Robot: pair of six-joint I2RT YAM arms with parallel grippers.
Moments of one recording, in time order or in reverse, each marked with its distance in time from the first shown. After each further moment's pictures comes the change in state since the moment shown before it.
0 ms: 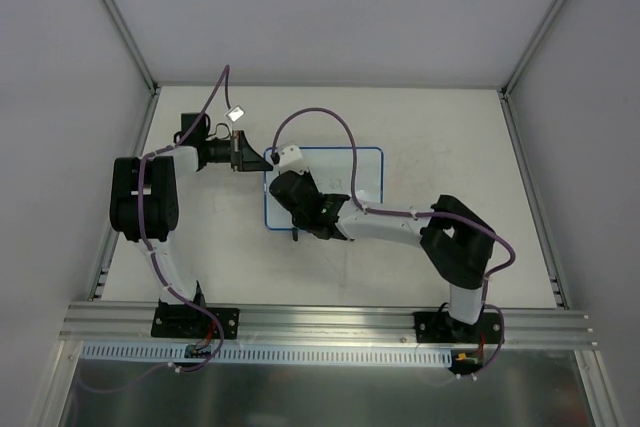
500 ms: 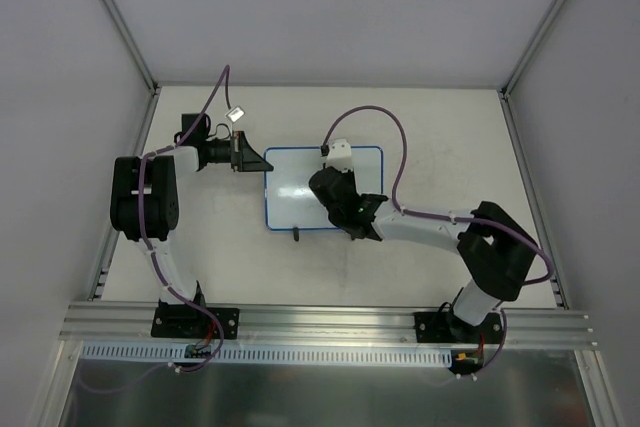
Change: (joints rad) left arm 0.000 0.006 0.000 0.000 0.012 0.000; right arm -0.114 -0.212 -0.265 0.048 0.055 0.138
